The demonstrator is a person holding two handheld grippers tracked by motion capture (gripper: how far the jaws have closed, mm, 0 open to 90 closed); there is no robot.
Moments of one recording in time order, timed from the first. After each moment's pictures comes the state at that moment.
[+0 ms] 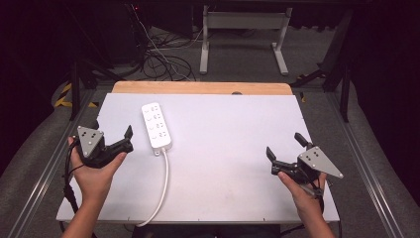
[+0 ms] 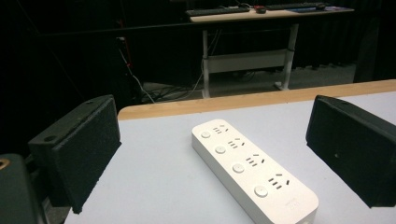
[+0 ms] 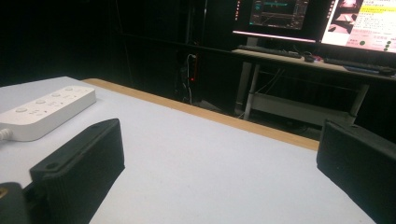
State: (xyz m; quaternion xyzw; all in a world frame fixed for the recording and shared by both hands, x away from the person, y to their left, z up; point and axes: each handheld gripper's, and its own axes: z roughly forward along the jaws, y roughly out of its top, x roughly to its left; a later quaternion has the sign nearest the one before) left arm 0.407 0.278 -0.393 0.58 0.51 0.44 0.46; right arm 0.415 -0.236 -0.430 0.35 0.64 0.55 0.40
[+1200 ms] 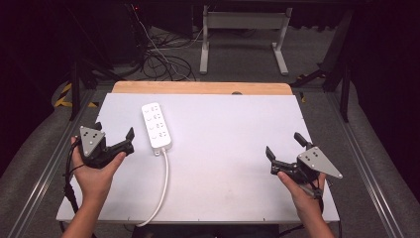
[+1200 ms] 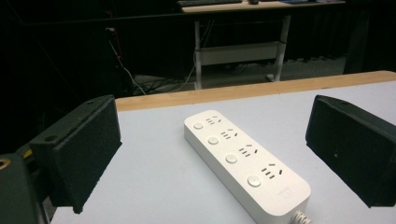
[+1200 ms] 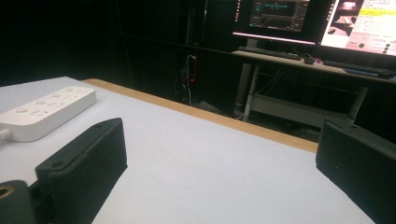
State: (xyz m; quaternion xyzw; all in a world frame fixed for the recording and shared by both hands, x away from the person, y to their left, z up) left arm 0.411 0.279 -0.397 0.60 0.51 0.42 0.46; right arm 0.414 -0.235 -0.429 0.35 0.64 0.55 0.40
